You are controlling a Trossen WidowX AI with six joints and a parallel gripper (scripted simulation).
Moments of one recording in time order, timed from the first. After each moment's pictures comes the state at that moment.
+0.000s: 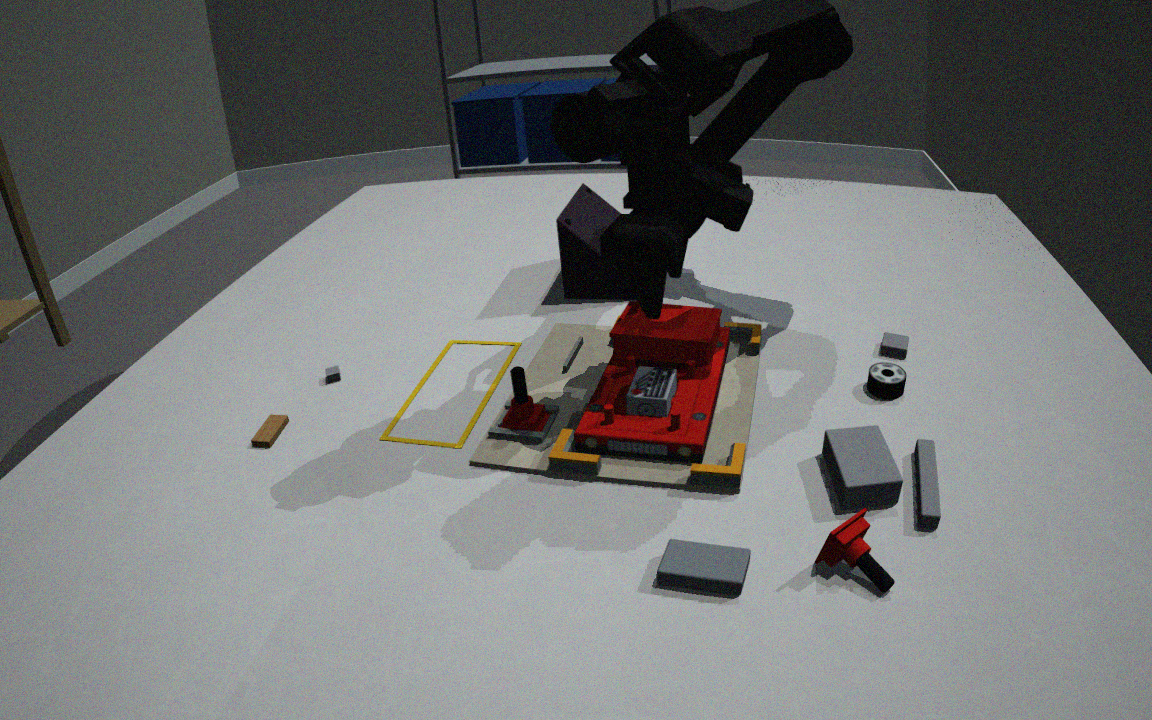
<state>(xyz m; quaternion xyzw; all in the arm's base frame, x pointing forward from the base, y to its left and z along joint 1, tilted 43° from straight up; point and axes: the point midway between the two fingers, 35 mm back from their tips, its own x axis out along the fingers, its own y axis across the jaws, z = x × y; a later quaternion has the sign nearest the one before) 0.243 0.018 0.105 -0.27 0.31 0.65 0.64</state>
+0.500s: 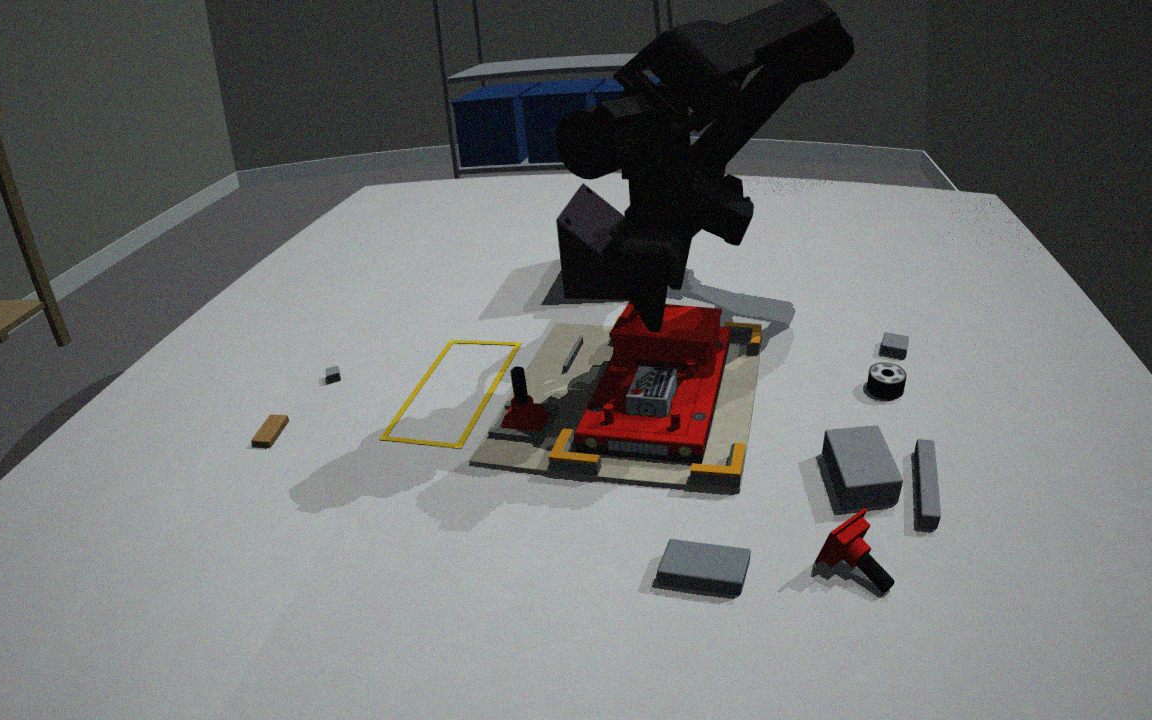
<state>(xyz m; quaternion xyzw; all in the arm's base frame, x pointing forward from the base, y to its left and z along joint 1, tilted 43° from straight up) 0.242 0.027 0.096 -0.27 0.31 0.65 0.64</state>
